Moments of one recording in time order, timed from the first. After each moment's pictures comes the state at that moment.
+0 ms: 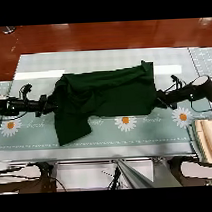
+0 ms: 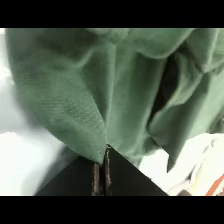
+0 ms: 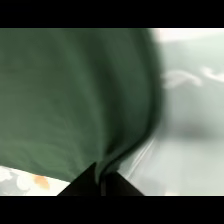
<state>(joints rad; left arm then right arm) 0.40 -1.48 0.79 0.66 -1.21 -1.11 -0.21 -1.44 0.87 -0.90 1.16 1.39</state>
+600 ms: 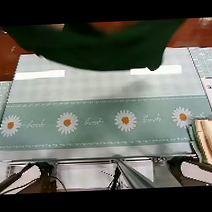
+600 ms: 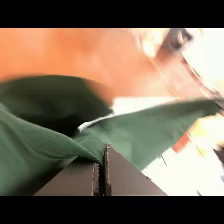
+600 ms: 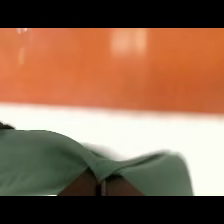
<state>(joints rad) 0.42 -1.14 1.64 0.26 -1.27 -1.15 -0.20 -1.27 2.07 -0.98 1.32 1.49</state>
